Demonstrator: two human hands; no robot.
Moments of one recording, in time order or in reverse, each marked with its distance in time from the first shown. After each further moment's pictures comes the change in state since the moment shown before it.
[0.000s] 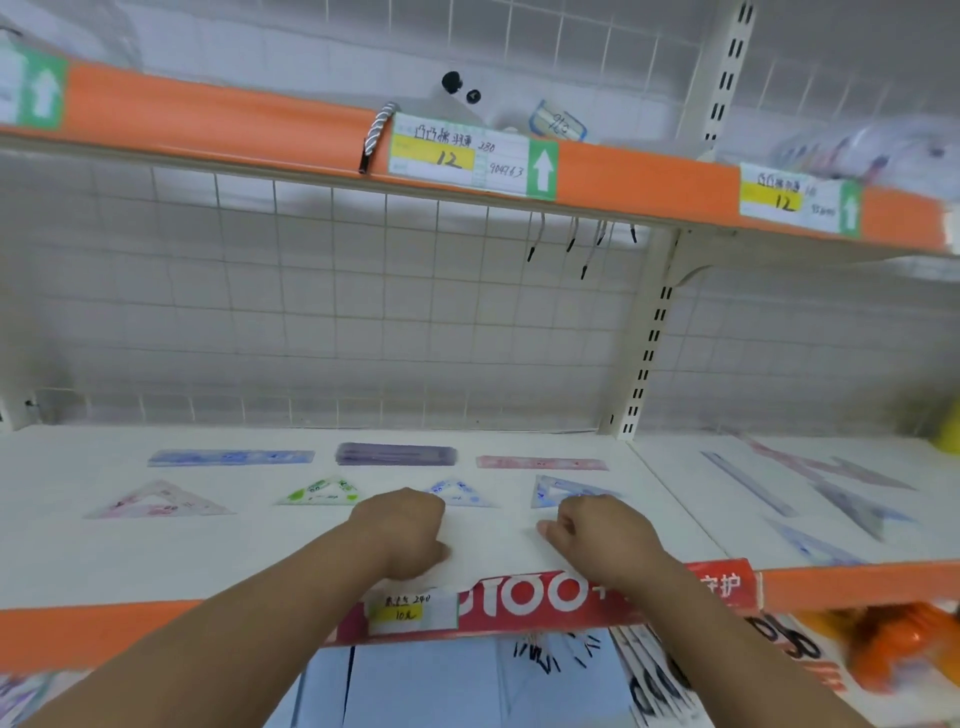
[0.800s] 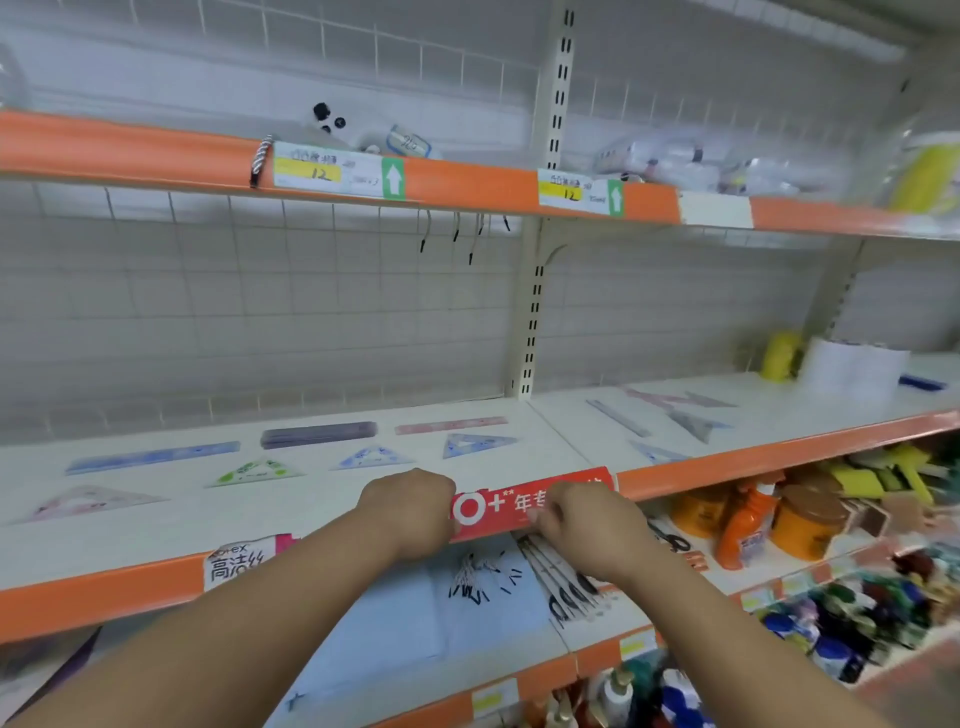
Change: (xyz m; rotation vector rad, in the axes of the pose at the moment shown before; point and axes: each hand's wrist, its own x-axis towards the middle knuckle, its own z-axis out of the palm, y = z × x) left_hand -0.068 0.094 -0.003 0.060 0.131 0.187; right_hand -0.139 0.030 -0.025 0.019 0.115 0.106
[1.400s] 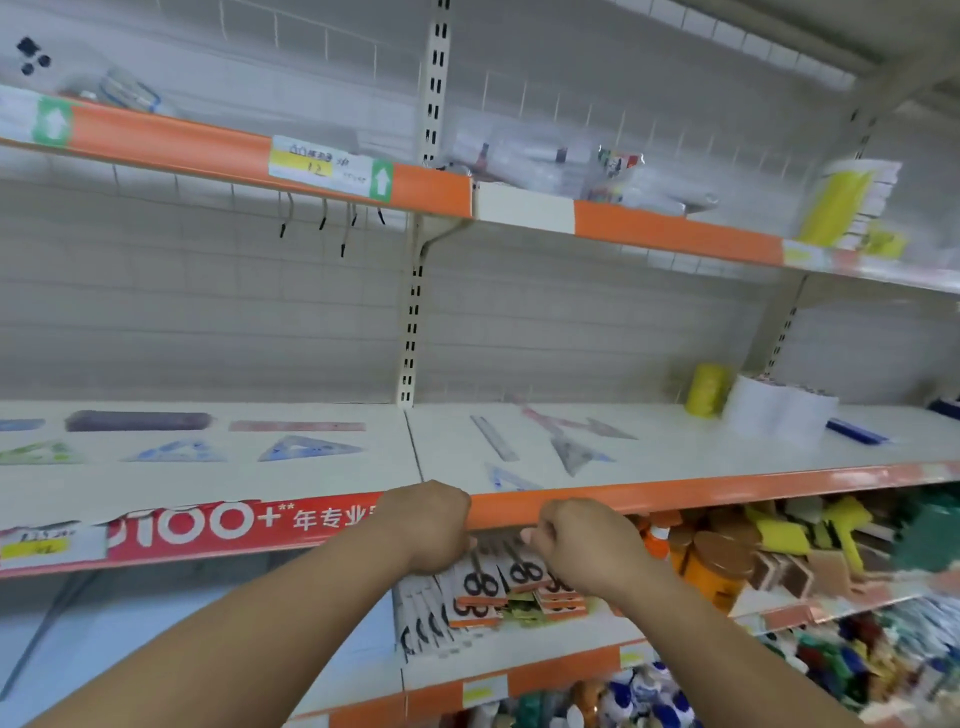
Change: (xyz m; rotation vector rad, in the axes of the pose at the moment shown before) left_hand 0.103 0.243 -0.008 -0.068 -0.012 0.031; right_hand -0.002 0.246 -0.050 -0.045 -0.097 -0.069
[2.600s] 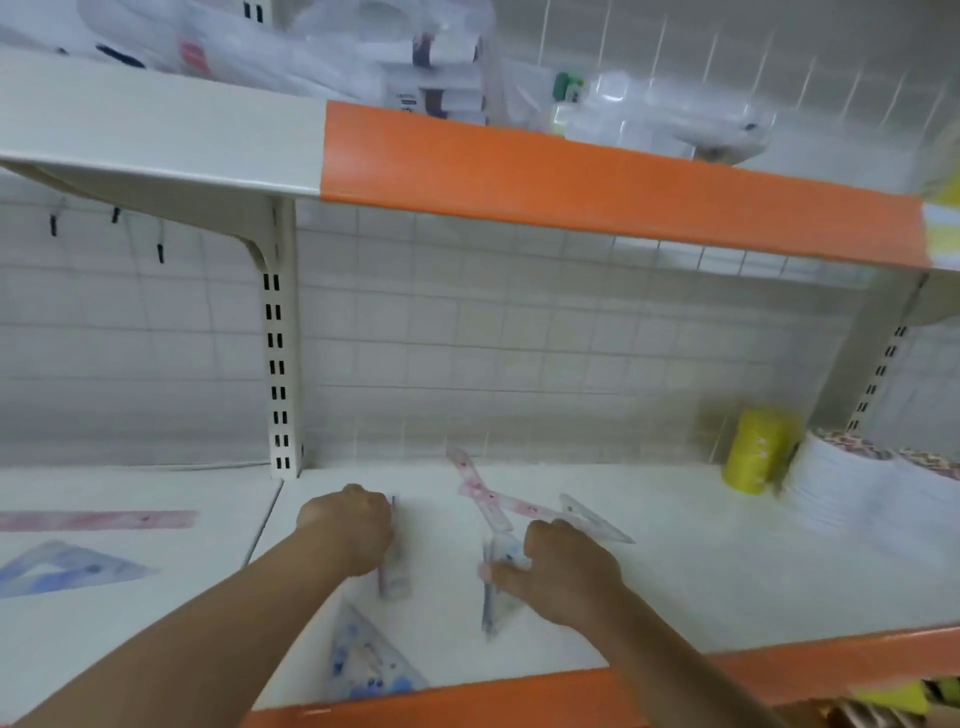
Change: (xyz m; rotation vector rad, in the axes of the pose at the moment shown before) left_hand 0.280 0.007 0.012 0.117 -0.134 -0.441; right_hand 0.225 0.198 0.032 0.123 -0.082 0.063
